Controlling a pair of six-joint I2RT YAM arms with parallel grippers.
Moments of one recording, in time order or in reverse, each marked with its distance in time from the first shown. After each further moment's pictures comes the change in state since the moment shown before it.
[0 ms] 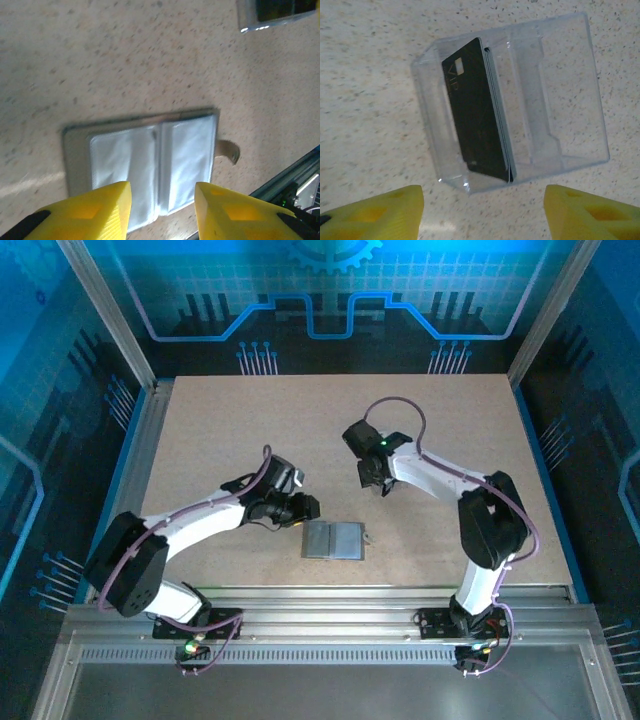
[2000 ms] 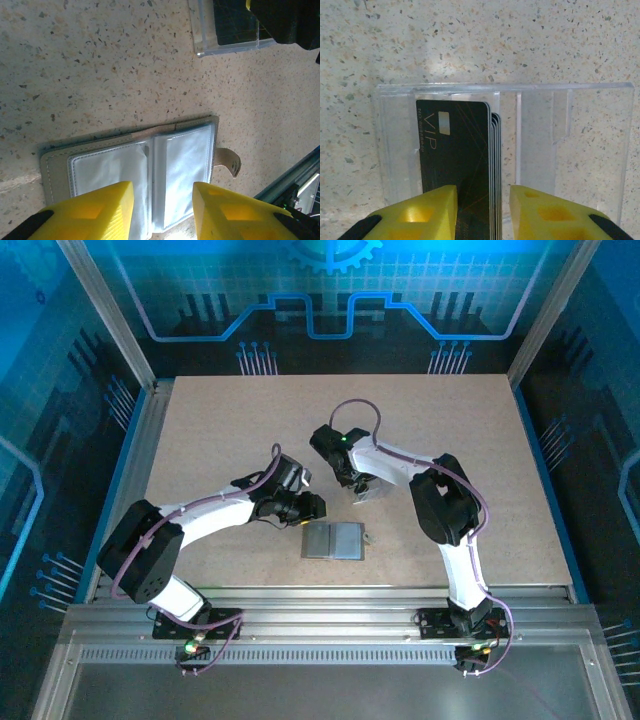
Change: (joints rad) left arm -0.011 0.070 0.015 0.047 0.015 -0.003; right arm 0.093 0.288 0.267 -0.127 0.048 -0.005
